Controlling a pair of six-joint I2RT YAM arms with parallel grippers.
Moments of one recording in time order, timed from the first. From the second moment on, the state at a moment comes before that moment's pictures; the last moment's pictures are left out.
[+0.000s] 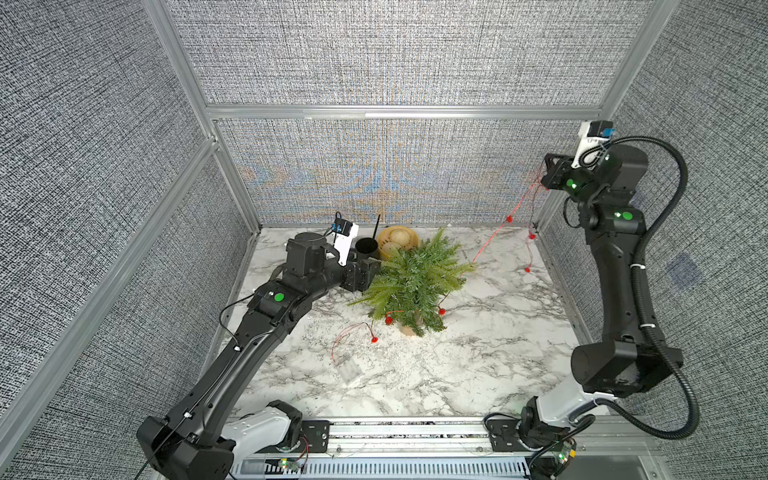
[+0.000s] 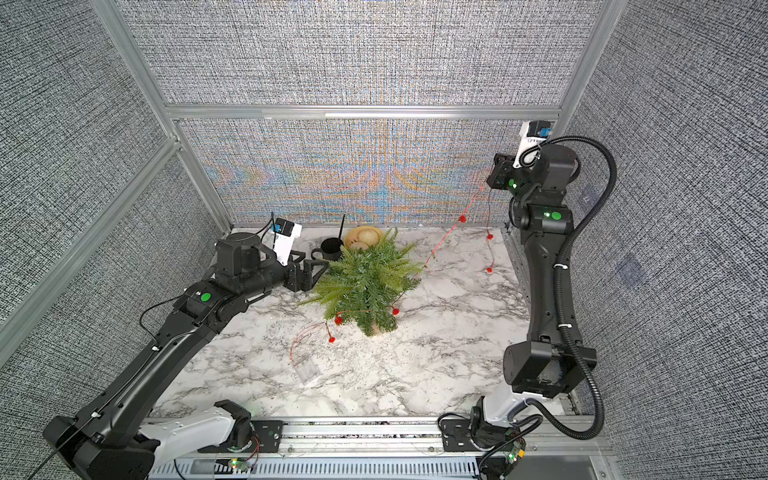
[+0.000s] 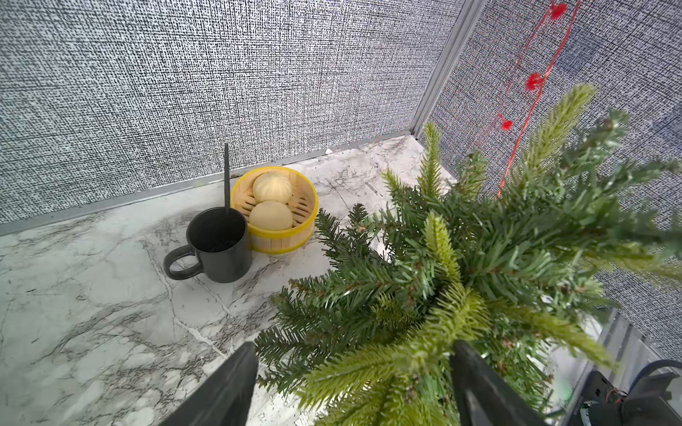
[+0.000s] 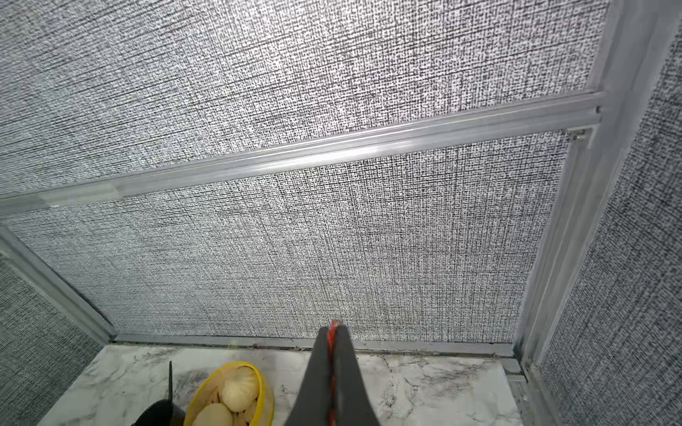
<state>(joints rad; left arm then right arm) -0.49 1.15 1.23 -0.51 0.27 -0.15 -0.15 1.64 1.97 -0.39 -0.32 0.18</state>
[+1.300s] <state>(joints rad) -0.49 1.05 1.19 -0.57 0.31 -0.15 -0.21 1.69 1.20 -0.27 -0.20 0.26</state>
